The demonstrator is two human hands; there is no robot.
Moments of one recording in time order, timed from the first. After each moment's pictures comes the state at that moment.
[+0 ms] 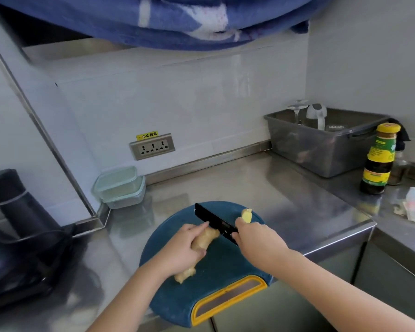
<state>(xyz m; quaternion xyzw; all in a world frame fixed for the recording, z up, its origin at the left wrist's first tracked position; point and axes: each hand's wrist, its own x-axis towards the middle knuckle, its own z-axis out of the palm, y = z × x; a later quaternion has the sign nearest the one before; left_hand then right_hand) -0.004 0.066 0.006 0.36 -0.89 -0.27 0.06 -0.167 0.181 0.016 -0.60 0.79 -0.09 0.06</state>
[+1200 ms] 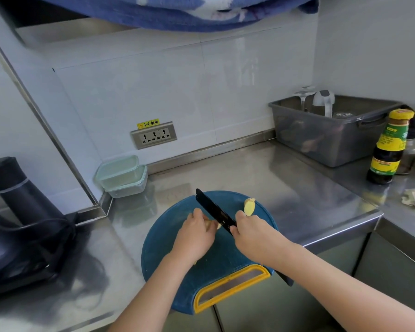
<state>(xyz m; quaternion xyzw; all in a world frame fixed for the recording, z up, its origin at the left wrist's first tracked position) -0.036 0.079 -0.009 0.47 -0.84 -0.20 0.16 -0.154 0.180 0.016 -0.58 0.77 -0.19 0.17</state>
